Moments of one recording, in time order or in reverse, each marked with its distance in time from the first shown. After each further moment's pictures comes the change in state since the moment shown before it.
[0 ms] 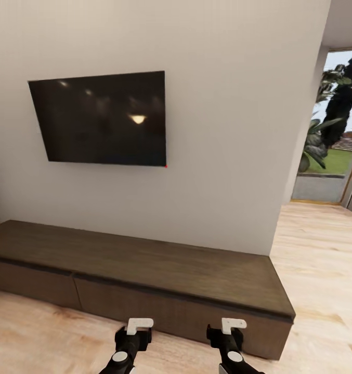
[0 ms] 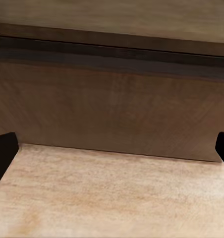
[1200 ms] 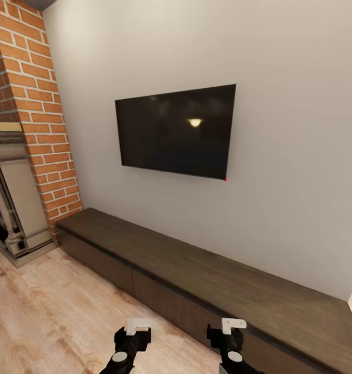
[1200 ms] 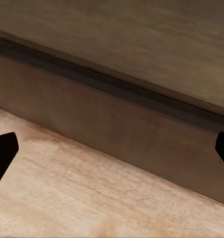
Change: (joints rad) left arm 0.000 0.000 0.003 0.003 0.002 0.000 0.005; right arm 0.000 0.000 0.000 0.000 0.000 0.000 0.001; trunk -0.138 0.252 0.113
